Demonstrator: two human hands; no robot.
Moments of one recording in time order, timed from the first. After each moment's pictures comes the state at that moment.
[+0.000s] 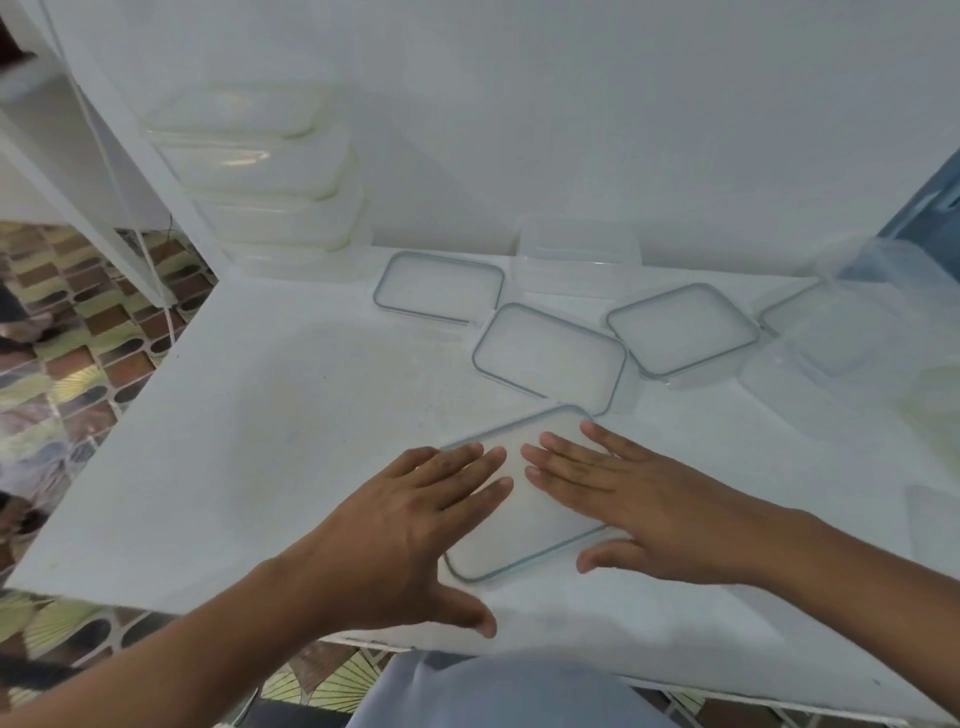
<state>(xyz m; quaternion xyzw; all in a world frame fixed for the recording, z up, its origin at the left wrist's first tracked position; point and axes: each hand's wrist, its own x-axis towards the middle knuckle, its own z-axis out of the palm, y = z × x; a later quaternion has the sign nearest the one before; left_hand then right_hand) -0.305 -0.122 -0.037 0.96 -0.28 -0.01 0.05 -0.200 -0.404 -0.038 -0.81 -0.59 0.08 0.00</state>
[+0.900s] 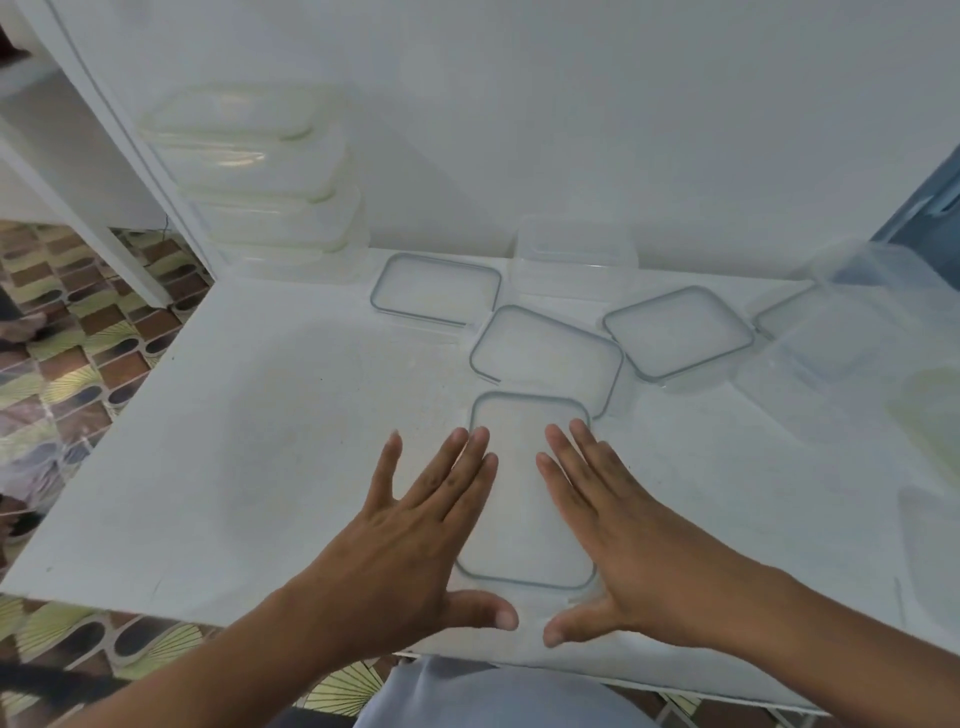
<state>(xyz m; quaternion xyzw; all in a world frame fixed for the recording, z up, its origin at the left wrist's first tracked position) -0.316 -0.138 -0.036 0.98 -0.20 -0.07 0.02 -0.246 -0.384 -0.014 -0.88 -0.43 0.20 0.03</state>
